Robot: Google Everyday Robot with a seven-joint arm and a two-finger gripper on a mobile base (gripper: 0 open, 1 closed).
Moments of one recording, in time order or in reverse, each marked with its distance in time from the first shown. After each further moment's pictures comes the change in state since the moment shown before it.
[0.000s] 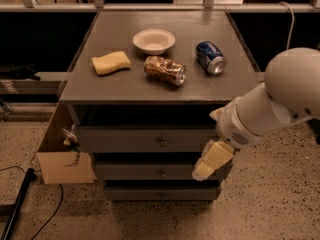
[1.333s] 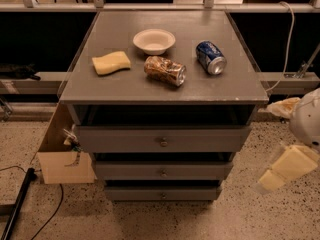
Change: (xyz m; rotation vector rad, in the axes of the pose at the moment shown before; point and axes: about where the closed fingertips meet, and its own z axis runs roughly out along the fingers) arm 0.047 0.026 -0.132 0.078 0.034 0.052
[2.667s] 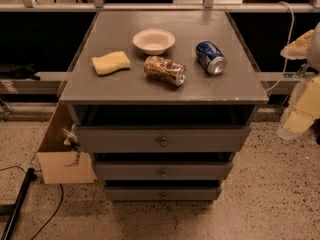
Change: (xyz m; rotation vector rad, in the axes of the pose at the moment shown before) arm -0.041 -0.064 -0.065 0.065 0.148 -0.157
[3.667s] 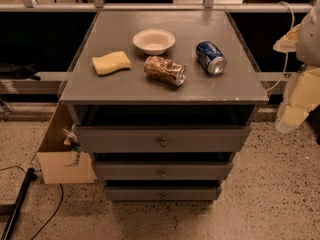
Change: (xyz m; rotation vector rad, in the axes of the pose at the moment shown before) arm -0.004 -0.012 0.003 0.010 0.074 -0.068
